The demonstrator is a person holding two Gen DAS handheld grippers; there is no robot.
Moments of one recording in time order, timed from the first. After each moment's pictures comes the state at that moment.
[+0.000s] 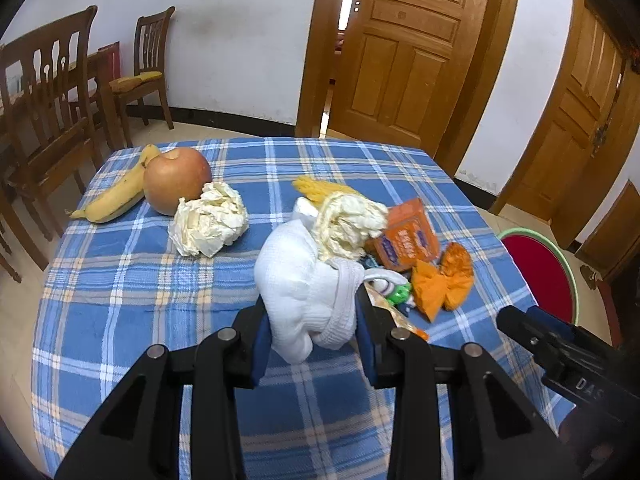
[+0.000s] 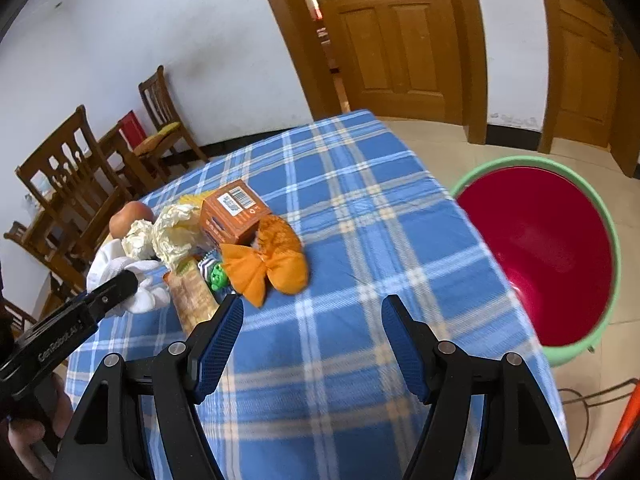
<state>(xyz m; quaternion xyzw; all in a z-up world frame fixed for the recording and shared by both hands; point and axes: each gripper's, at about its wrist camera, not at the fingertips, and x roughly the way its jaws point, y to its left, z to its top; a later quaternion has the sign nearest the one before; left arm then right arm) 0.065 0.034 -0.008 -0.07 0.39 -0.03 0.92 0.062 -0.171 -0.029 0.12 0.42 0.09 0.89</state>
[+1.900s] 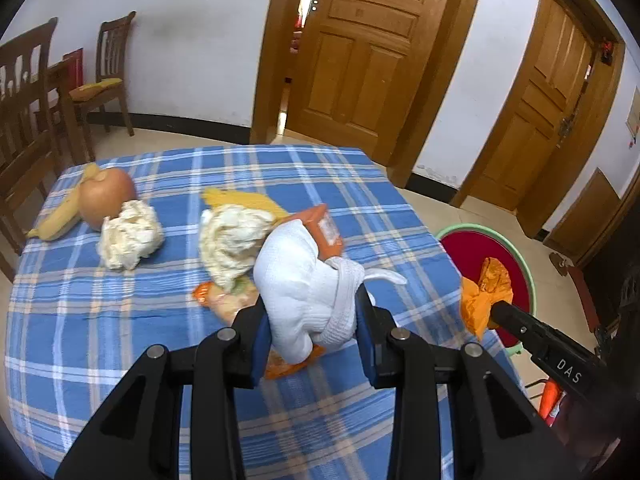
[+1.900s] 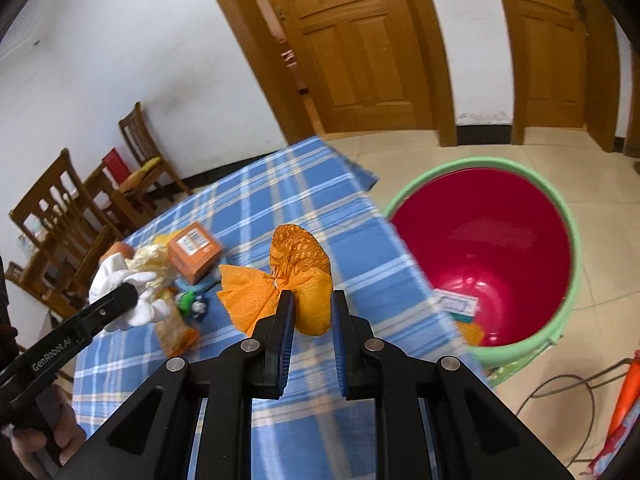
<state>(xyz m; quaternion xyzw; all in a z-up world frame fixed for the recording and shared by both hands) 0.064 -0.030 0.012 -0.07 0.39 -0.11 0.91 0.033 -0.245 -0.010 0.16 0.39 0.03 0.91</state>
